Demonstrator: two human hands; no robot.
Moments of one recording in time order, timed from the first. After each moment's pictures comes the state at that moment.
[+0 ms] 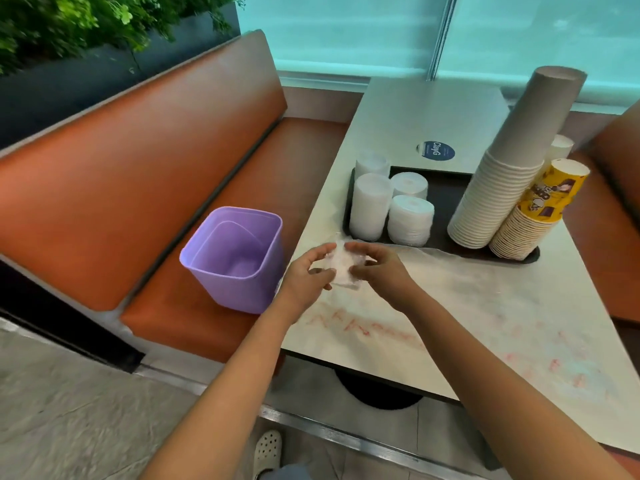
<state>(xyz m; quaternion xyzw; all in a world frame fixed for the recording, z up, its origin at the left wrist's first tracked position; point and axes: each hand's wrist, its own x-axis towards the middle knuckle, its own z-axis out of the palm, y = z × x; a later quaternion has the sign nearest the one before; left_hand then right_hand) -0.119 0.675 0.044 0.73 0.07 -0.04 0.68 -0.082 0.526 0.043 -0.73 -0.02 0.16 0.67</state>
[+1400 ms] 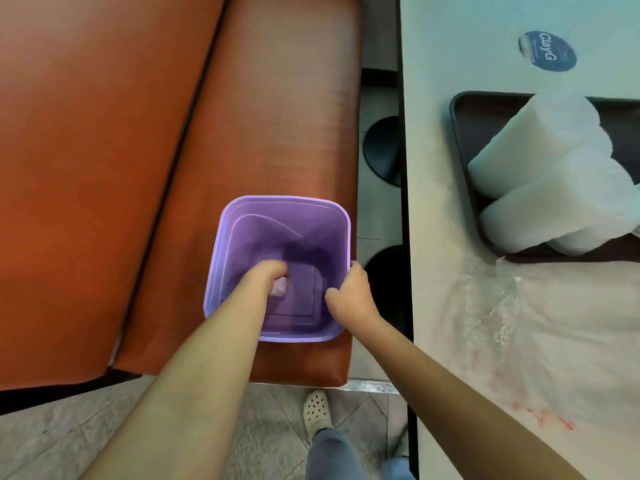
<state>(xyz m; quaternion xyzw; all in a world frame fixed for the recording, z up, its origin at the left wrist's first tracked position) 0.130 0.933 -0.163 0.73 0.34 -0.44 0.40 0.055 0.801 -0.097 -0.83 0.25 0.23 0.45</state>
